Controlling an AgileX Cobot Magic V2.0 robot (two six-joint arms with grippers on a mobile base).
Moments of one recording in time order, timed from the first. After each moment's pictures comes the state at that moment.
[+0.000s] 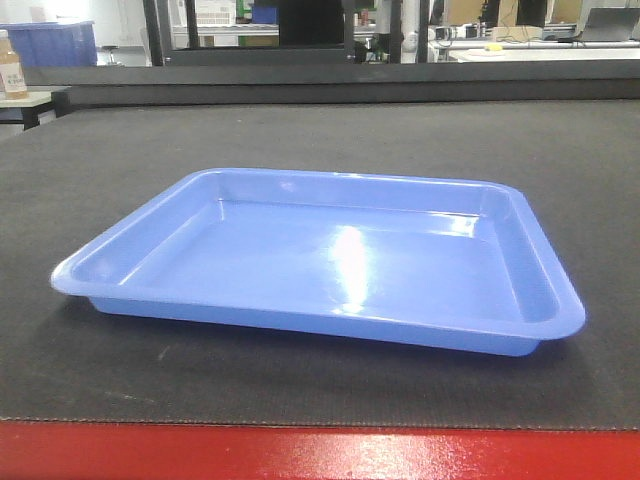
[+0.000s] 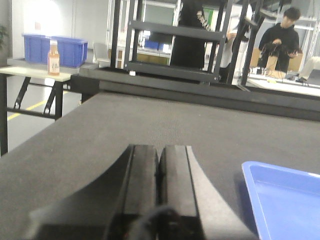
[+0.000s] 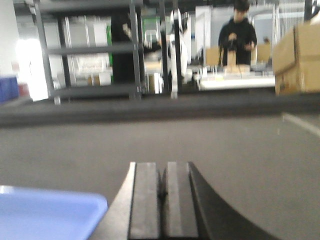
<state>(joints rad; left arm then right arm) -0.04 -0.01 -0.01 -0.02 -0.07 -0.07 -0.03 -0.01 -0.07 0.01 -0.09 0.12</state>
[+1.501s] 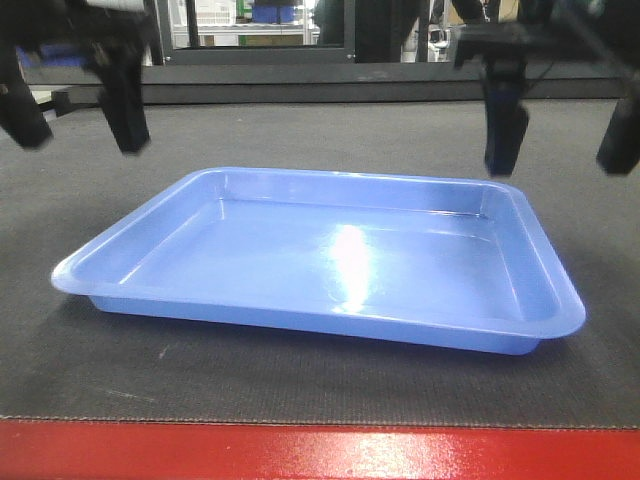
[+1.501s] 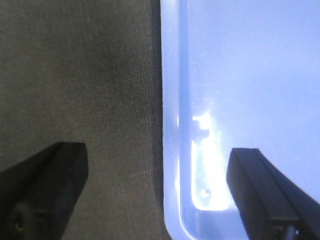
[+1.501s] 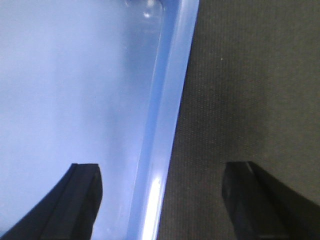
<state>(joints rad) -0.40 1.67 -1.39 0.01 0.98 -0.12 0.41 1.58 -1.25 -0.10 0.97 0.55</state>
